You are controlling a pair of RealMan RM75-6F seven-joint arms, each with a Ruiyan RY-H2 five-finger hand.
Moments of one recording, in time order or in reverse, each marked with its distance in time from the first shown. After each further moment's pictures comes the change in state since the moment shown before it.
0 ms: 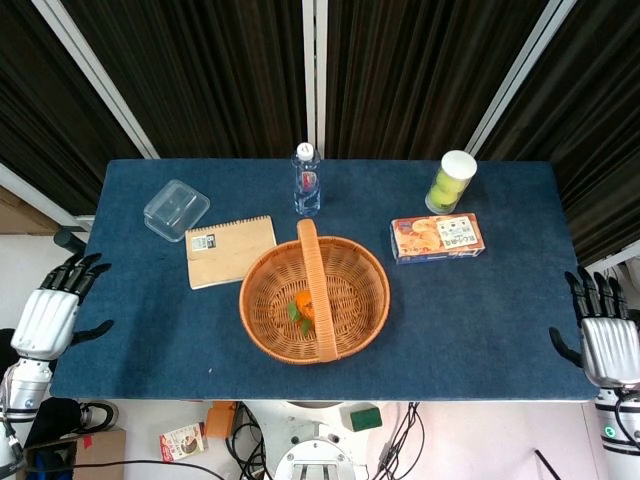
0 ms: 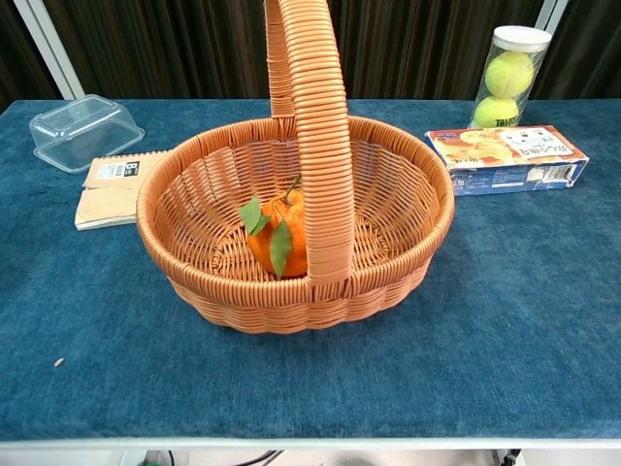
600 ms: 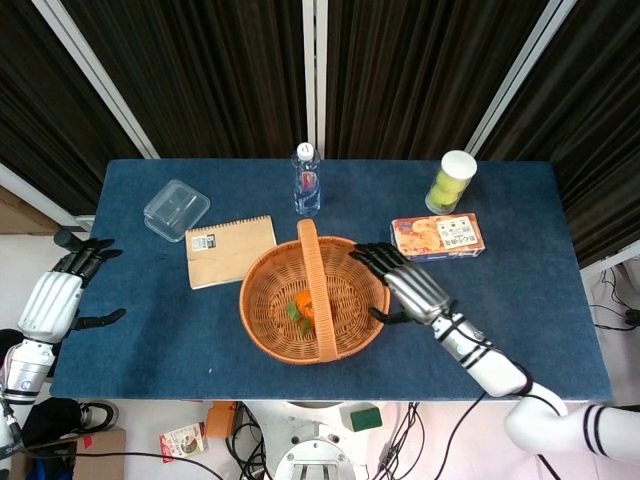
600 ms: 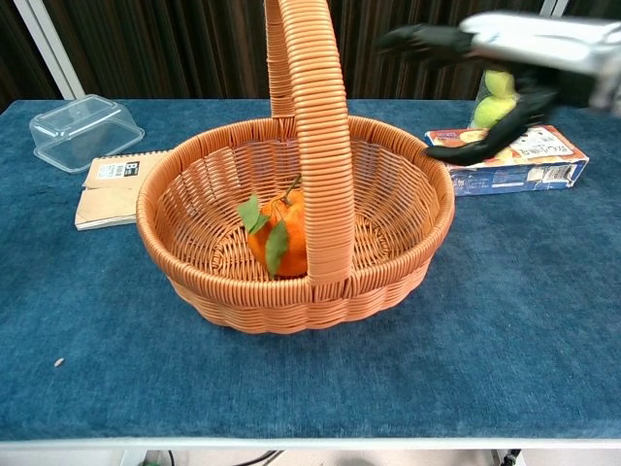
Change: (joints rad) left arm -0.090 0.106 -0.025 -0.113 0.012 -0.109 -0.224; right arm 0.554 0.014 0.123 -0.360 -0.036 -0.596 0.189
